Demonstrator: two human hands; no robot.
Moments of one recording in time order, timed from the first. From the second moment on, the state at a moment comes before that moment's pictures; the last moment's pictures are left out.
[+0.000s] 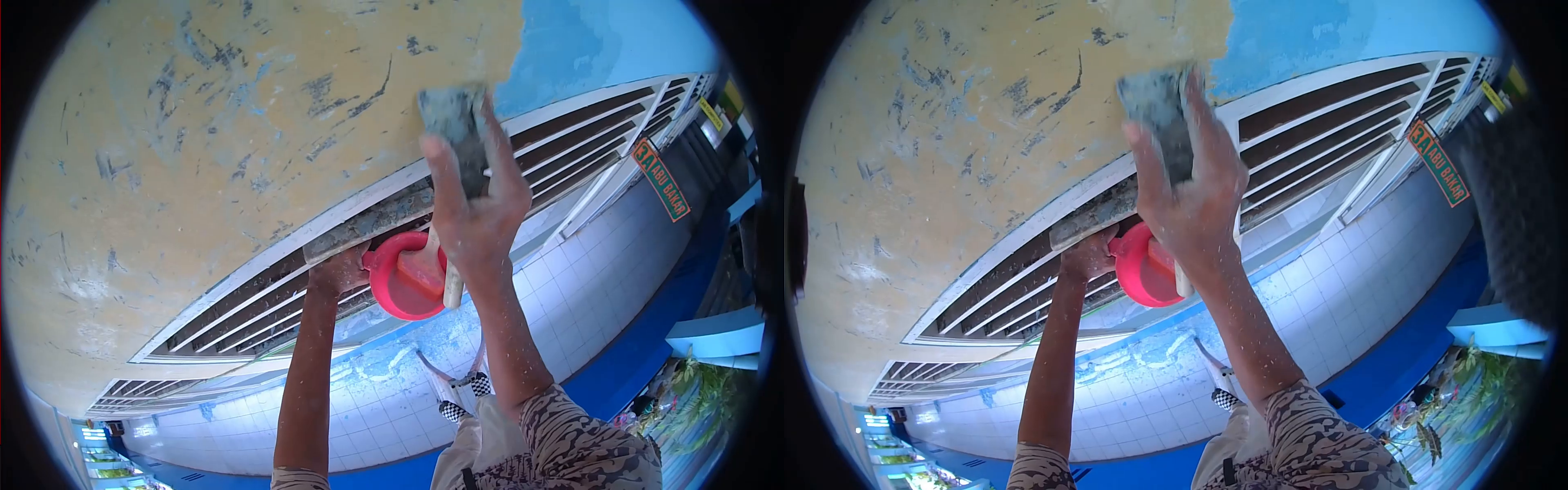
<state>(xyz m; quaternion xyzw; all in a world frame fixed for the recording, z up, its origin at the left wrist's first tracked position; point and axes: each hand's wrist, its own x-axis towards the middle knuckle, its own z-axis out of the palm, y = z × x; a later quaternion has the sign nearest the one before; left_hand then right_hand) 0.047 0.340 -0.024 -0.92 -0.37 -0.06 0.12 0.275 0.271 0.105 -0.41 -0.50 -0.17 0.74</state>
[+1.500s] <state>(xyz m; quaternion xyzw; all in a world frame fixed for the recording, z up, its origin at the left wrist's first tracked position) 0.030 0.348 -0.053 -0.92 -0.37 -0.05 0.10 0.377 0.276 0.257 -0.46 -0.50 -0.09 0.73</state>
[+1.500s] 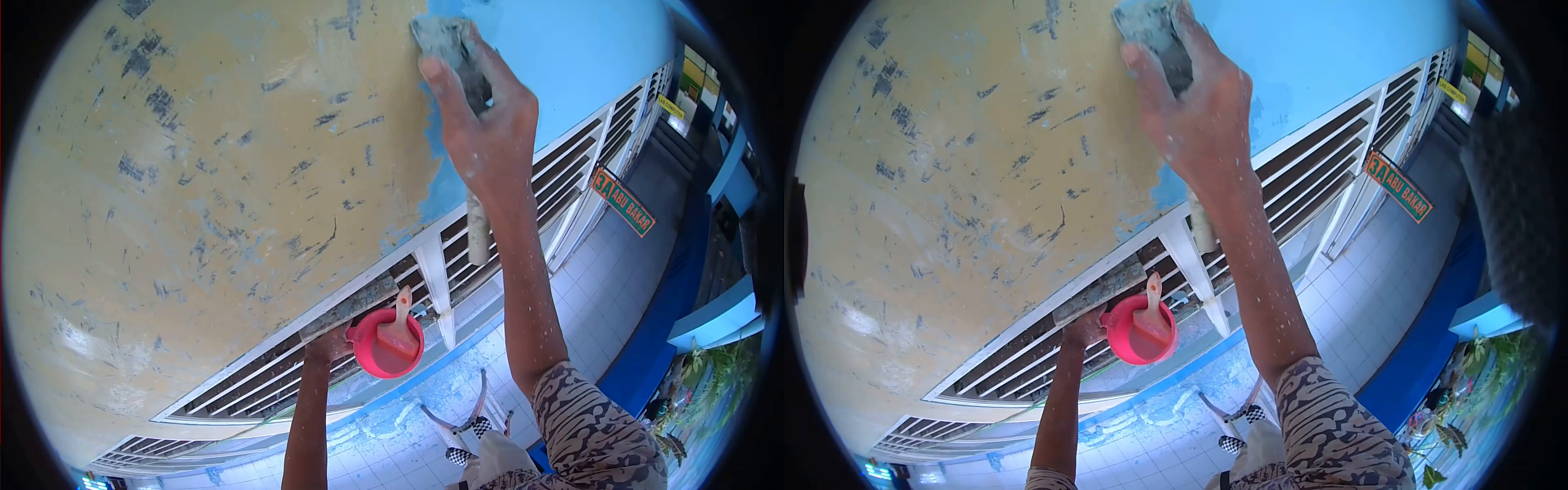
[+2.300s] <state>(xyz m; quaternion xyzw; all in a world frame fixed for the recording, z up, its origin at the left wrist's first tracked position) 0.030 0.349 -0.057 -0.92 -0.38 -0.02 0.12 0.379 0.281 0.259 -0.38 -0.58 -0.15 0.70</state>
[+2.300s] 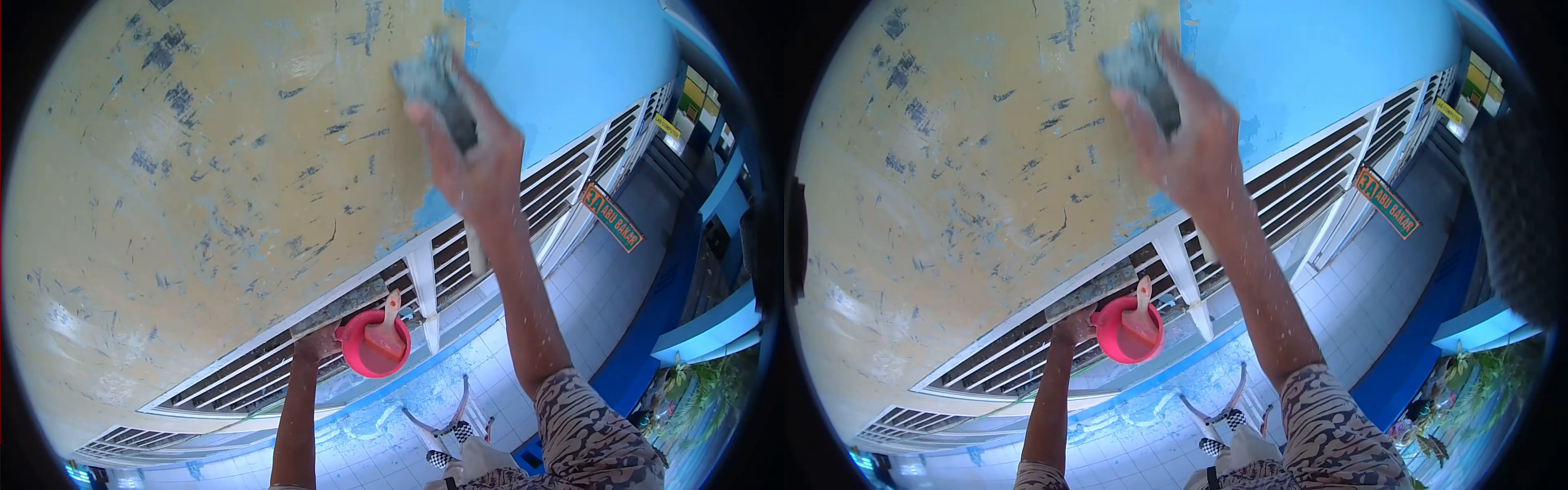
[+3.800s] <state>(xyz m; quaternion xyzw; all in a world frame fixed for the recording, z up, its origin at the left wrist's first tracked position) 0.036 0.345 -0.039 -0.93 -0.34 -0.10 0.13 0.354 0.274 0.179 -0.46 -0.50 -0.09 0.73</state>
